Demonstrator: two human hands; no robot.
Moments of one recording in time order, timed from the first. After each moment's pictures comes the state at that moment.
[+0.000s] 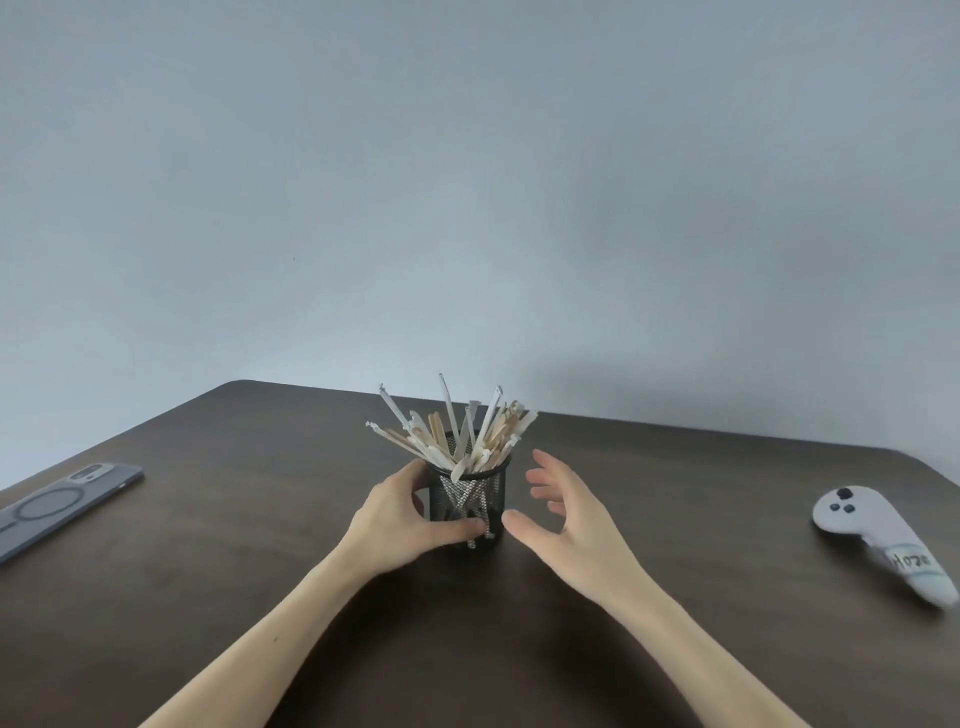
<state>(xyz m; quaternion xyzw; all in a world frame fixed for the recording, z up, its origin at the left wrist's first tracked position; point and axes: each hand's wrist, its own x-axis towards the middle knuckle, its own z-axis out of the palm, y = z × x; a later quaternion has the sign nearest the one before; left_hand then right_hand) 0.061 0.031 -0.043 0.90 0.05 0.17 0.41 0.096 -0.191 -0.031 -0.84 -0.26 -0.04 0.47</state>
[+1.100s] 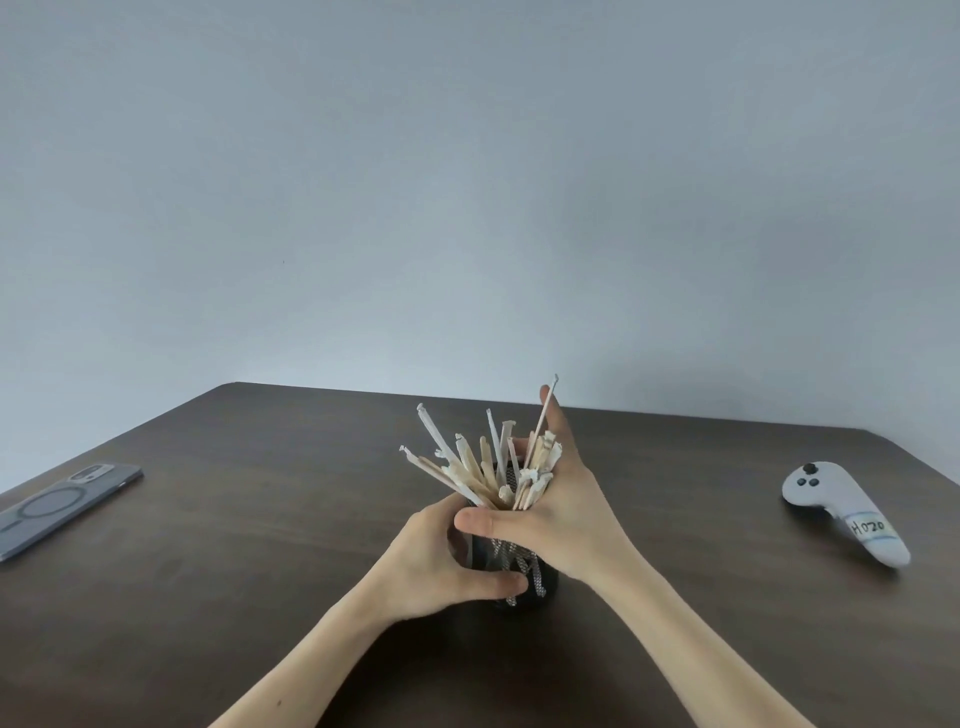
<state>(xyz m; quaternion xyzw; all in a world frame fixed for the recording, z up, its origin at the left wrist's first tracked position) 0.013 -0.026 -0.045 0.88 -0.11 0.14 0.44 0.057 -0.196 0.001 -0.79 -0.29 -0.04 0.54</state>
